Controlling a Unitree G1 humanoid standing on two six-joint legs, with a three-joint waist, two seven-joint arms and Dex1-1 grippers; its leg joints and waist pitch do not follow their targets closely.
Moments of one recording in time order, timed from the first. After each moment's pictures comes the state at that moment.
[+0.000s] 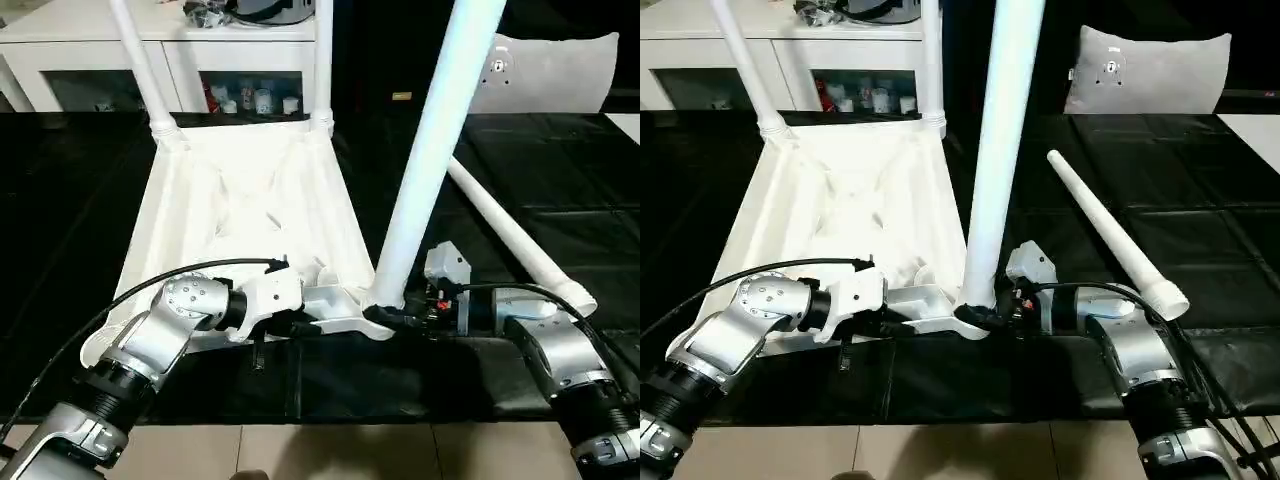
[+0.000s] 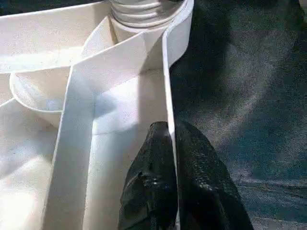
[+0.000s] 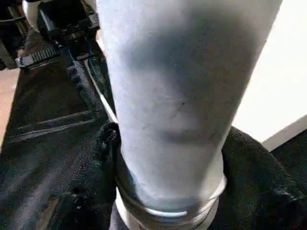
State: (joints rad) left arm -0.47 0.49 -0.41 0.31 0.00 0.08 -1.14; right arm -0.40 -0.44 0.17 0.41 0.23 0.06 1.17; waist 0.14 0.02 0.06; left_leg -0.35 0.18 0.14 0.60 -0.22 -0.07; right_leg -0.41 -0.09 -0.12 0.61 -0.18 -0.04
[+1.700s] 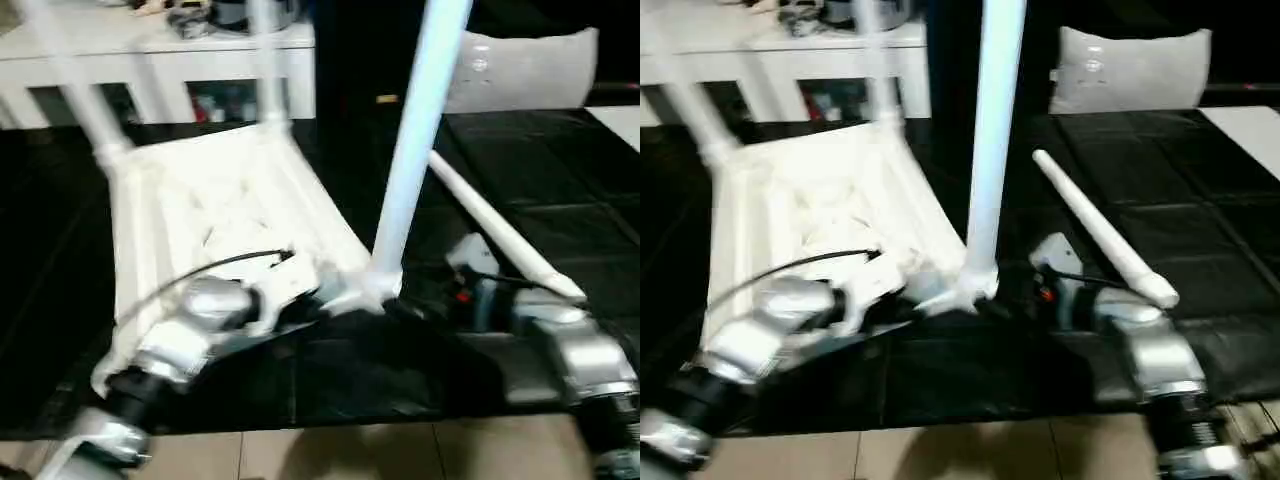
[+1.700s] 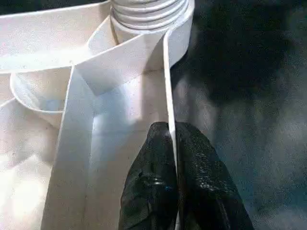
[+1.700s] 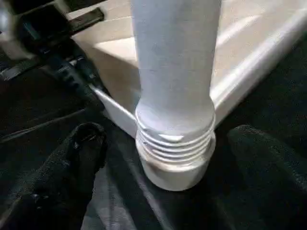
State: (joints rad) left arm -0.46 0.44 -0.39 0.31 0.02 0.19 -1.07; right arm -0.35 -0.49 0.10 0.31 0.24 0.20 1.16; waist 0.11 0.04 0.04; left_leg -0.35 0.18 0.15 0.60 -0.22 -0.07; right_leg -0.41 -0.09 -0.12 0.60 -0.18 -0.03
